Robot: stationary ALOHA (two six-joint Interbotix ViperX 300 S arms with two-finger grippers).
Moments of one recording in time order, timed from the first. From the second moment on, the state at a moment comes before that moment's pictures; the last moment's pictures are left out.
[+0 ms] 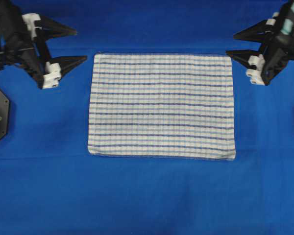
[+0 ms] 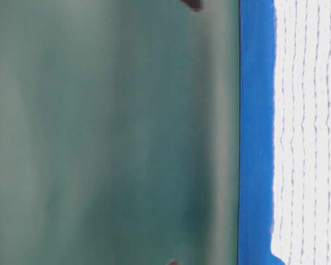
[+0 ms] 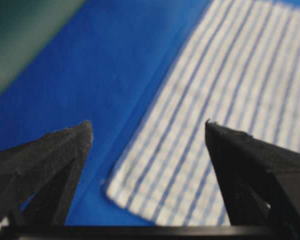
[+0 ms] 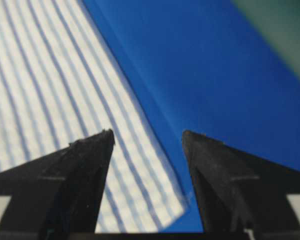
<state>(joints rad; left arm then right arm) 0.41 -0.51 1.18 -0.02 -0.41 0.02 -0.48 -0.45 1.12 -0.01 -0.13 0.02</state>
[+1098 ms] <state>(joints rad) 0.52 0.11 1.04 -0.02 -0.47 0.08 -0.57 -0.01 1.07 -0.03 -0.25 0.00</state>
